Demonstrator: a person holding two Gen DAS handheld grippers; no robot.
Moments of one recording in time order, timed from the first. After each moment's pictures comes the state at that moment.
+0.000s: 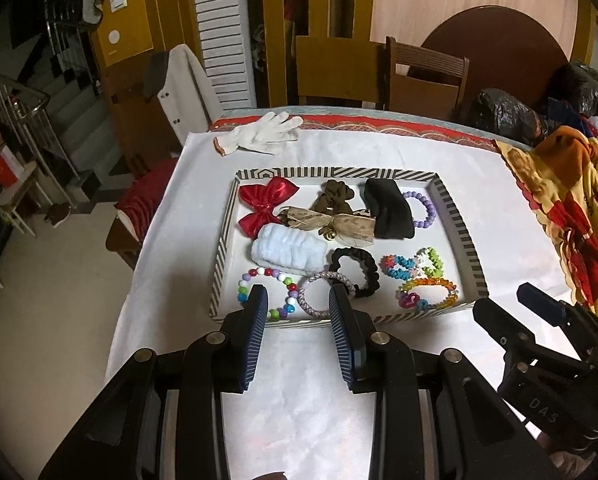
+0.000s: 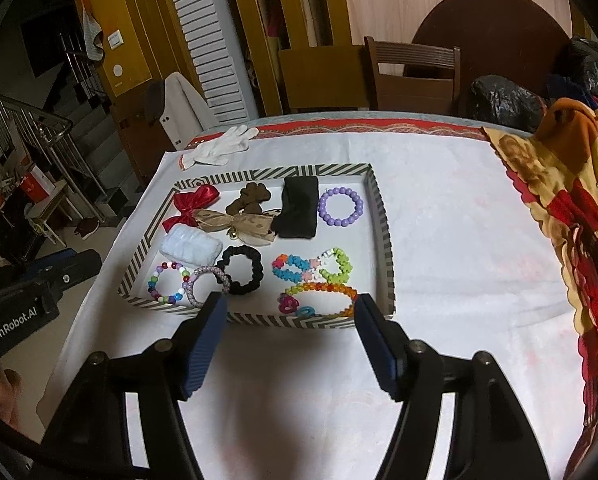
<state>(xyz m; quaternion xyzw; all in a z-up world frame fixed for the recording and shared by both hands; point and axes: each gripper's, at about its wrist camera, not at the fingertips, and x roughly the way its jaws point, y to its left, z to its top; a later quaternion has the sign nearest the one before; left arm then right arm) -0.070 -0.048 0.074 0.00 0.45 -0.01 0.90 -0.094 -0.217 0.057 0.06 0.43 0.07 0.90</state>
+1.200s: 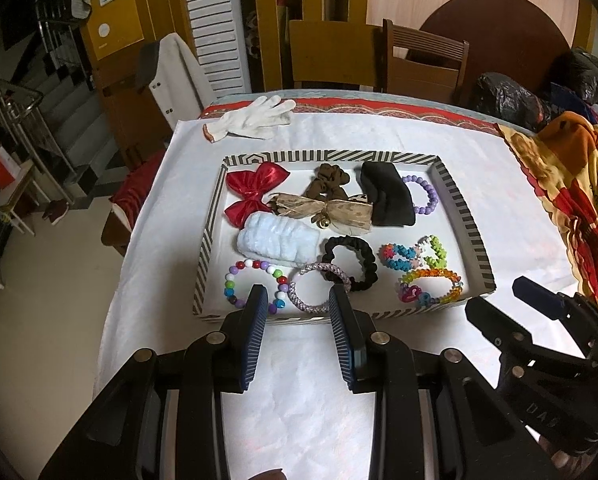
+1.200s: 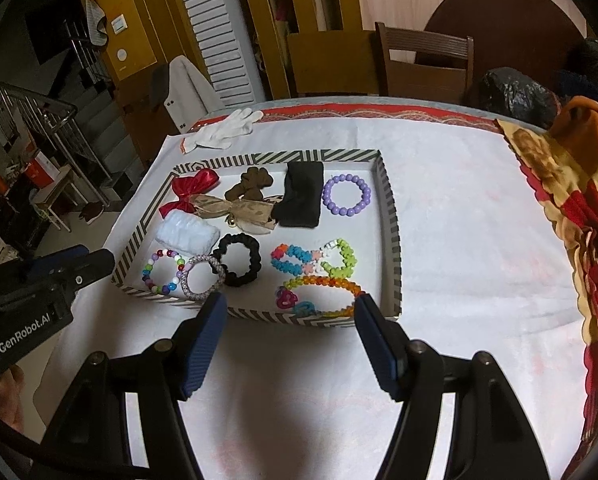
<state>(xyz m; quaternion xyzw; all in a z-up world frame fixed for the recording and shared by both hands) -0.058 -0.061 0.056 0.01 0.47 -0.02 0.88 -0.078 -0.219 0.042 0.05 0.45 0.09 0.89</state>
